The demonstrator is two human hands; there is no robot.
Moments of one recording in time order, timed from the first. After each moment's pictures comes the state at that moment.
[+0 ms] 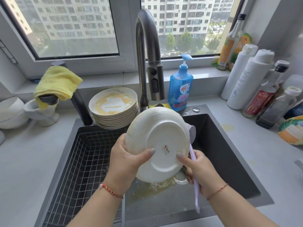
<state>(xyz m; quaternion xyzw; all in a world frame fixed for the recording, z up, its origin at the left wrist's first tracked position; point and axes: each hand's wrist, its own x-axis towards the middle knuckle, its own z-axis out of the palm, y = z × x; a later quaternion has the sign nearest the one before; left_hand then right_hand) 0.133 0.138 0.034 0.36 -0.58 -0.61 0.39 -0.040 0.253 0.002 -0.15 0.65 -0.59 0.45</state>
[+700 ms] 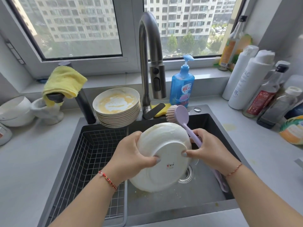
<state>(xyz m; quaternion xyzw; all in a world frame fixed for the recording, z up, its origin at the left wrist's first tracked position) 0.140 0.133 0.057 0.37 -0.80 -0.43 0.21 -0.073 0.251 0.051 -0.44 0.81 -0.32 0.23</state>
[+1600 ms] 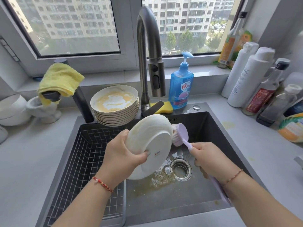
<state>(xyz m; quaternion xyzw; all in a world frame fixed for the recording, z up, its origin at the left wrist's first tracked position) 0.149 0.133 0.052 0.42 -0.79 -0.35 0.28 -0.049 0.259 0.053 -0.33 0.83 -0.33 0.30</state>
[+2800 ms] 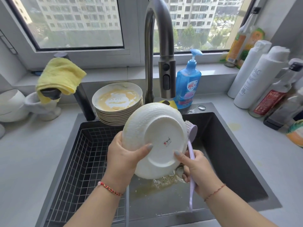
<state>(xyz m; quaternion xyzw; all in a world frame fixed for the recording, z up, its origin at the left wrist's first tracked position) 0.142 0.121 0.028 0.38 -0.54 -0.63 0.41 -0.023 0.231 -0.004 -0.11 0.64 -0.60 0.47</state>
